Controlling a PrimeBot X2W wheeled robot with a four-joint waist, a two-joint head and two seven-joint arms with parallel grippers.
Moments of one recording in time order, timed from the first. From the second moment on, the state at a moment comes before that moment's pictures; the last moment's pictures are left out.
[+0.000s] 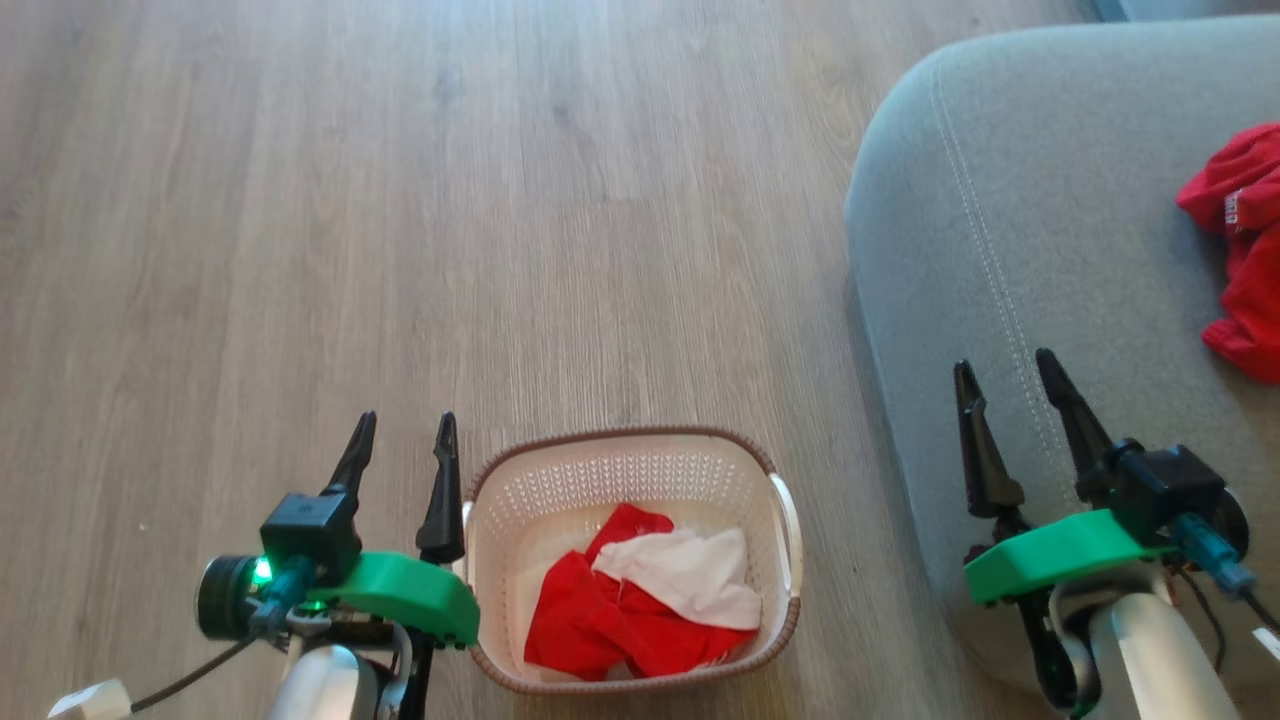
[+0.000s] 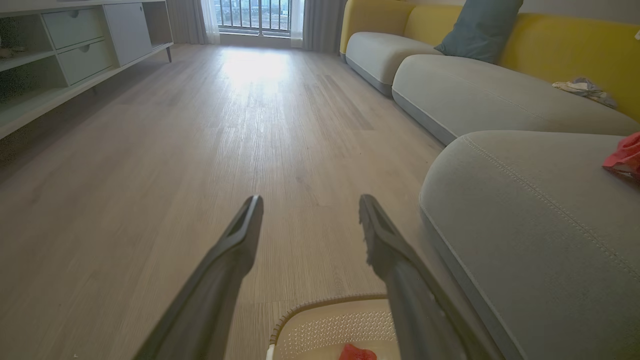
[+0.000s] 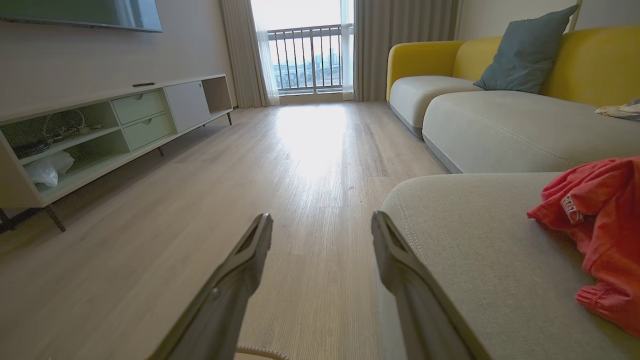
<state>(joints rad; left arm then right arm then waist) -0.08 0.05 -0.20 0.19 -0.22 0.13 -0.25 -0.09 -0.07 0.02 0.18 0.16 0.13 -0.26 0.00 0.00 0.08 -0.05</state>
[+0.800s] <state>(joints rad) -0.41 0.06 -0.27 0.48 -0.03 -0.02 -0.25 -0.23 -0.06 -0.01 0.00 0.09 0.13 -0.26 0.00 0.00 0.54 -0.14</state>
